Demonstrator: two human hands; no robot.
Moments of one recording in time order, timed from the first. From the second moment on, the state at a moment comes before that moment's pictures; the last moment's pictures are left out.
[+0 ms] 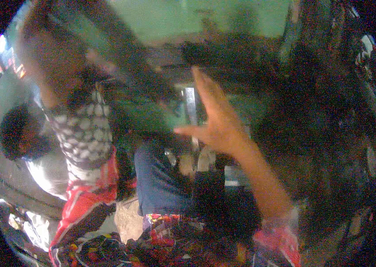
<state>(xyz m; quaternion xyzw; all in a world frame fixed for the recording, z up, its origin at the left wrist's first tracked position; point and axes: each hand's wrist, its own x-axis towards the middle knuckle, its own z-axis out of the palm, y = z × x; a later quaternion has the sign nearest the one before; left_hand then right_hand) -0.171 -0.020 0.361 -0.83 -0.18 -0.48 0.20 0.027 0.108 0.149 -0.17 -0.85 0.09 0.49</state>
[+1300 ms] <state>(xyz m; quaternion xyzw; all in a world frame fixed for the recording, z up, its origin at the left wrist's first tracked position) -0.220 0.233 -0.087 -0.36 -0.80 -0.49 -0.03 0.164 0.092 0.035 -0.49 -0.63 0.36 0.49</state>
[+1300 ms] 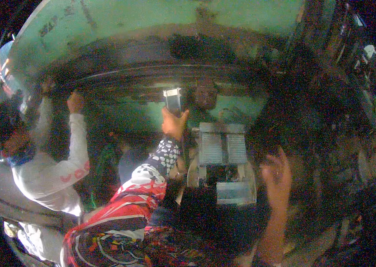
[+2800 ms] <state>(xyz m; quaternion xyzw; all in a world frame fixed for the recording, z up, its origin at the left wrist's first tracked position) -0.173 0.275 0.053 -0.53 -0.54 -0.65 -0.06 0.138 0.339 0.030 -0.37 -0.79 0.20 0.44</state>
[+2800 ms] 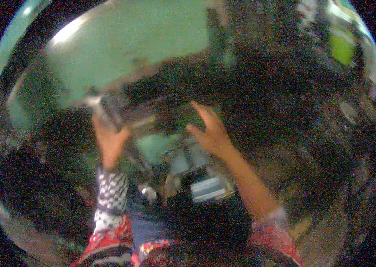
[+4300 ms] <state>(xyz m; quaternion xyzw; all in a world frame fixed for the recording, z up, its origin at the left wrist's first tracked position) -0.214 0.434 -0.167 -0.15 -0.73 -0.60 -0.30 0.360 0.939 -0.262 -0.64 -0.74 0.13 0.16</state>
